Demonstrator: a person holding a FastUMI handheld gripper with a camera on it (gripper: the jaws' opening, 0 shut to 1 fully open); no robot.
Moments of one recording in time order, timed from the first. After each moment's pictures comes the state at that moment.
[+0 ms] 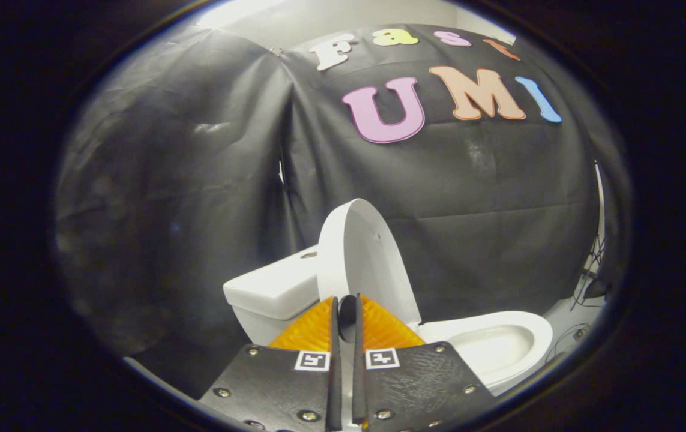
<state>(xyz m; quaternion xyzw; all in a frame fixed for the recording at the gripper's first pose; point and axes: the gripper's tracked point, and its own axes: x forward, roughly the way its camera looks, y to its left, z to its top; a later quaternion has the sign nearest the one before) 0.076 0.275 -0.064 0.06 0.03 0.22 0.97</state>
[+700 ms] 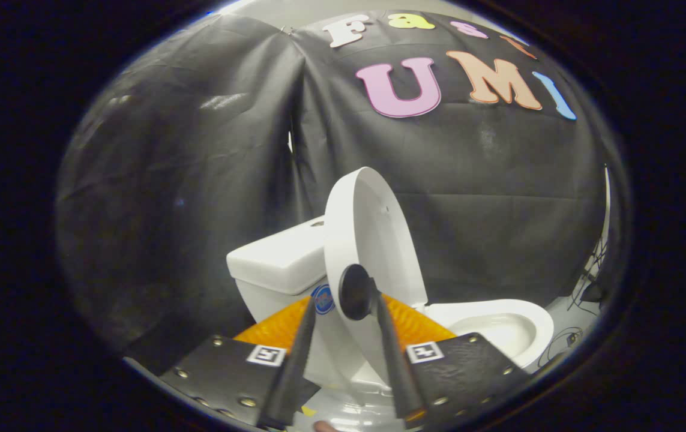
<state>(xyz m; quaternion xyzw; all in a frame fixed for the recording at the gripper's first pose) 0.069 0.293 -0.100 0.02 0.09 0.25 0.96</state>
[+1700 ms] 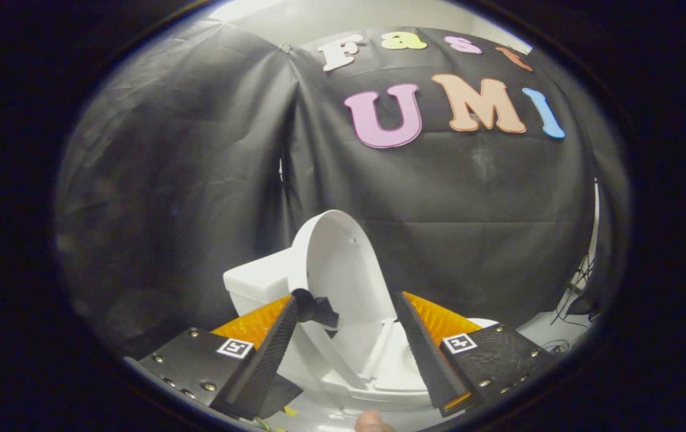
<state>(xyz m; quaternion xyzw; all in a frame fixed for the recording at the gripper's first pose) 0.049 0.197 -0.037 0.02 0.03 0.21 0.98</state>
